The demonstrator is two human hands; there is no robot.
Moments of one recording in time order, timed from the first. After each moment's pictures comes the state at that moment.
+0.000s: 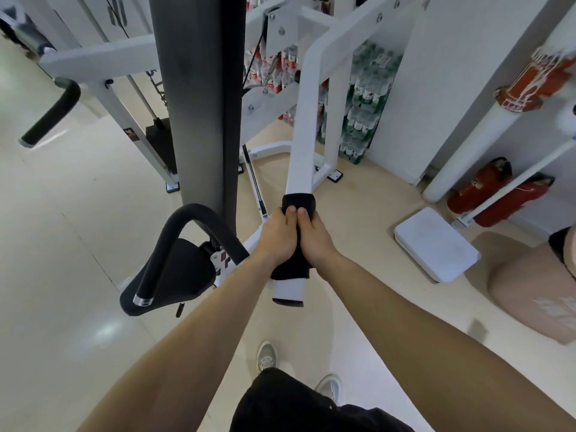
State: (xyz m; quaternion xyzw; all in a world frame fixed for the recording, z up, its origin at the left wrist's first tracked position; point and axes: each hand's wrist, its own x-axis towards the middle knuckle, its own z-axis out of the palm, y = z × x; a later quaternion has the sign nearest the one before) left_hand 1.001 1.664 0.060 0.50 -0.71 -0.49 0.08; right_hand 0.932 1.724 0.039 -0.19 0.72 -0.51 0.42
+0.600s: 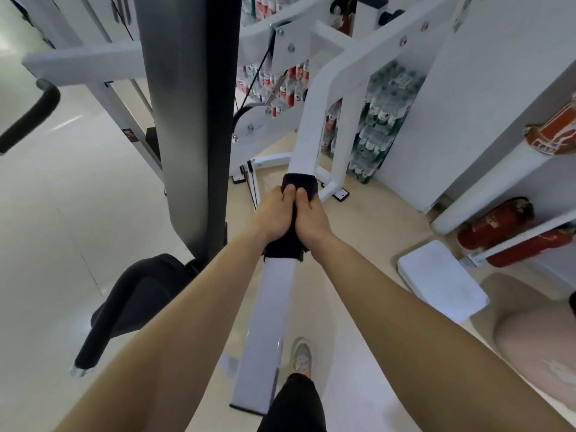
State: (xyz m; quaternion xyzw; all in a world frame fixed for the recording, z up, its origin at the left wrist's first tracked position) left_hand 0.884 1.543 0.055 0.47 -0.72 -0.49 0.11; right_hand 0.815 1.605 0.039 -0.21 0.72 -0.53 0.40
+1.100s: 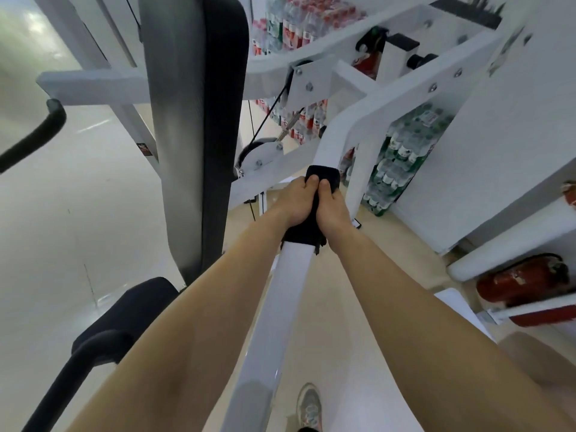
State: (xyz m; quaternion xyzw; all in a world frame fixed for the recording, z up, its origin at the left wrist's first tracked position) left_hand 0.776 1.441 0.076 0.47 -0.72 -0.49 0.12; right_hand 0.705 1.496 0.047 -0.21 0.72 -0.52 0.40
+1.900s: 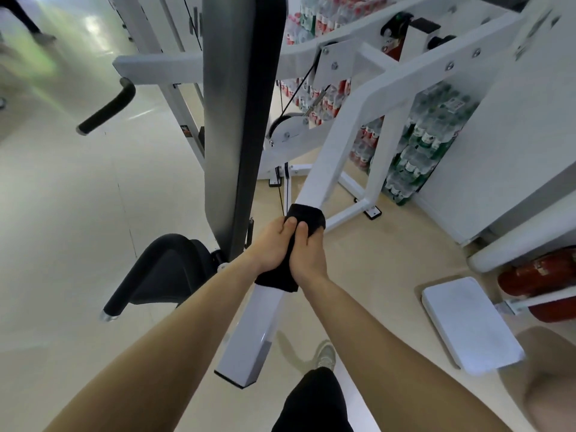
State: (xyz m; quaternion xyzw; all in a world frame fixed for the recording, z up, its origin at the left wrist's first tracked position) left_hand 0.929 1.600 0.068 0.50 -0.71 -0.49 0.11; right_hand 0.855 1.652 0.037 -0.23 0.71 -0.51 0.42
